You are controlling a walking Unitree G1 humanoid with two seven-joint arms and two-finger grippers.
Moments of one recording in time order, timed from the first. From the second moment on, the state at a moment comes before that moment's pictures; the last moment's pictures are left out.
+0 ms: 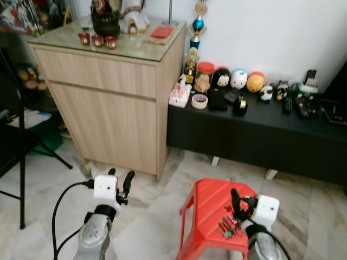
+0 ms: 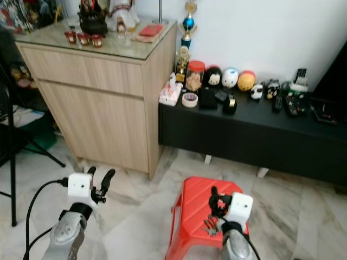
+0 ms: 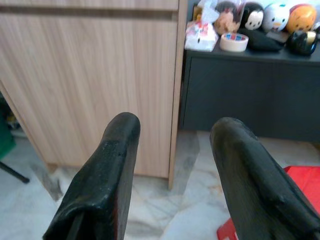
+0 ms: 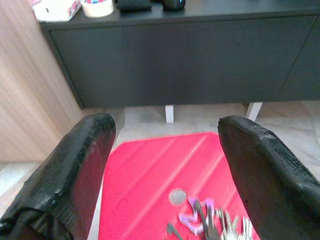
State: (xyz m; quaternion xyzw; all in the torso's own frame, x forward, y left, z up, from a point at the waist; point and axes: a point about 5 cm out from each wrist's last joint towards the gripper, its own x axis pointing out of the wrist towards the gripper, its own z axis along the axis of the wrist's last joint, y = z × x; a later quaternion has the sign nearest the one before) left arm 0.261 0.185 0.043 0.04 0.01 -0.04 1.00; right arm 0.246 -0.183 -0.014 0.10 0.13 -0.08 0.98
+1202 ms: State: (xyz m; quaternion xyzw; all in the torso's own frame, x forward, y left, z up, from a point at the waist) left arm 0.250 0.189 0.037 0.05 0.02 -0.03 1.00; right arm 0.245 -0.167 -0.009 0.11 0.15 -0.08 0.98
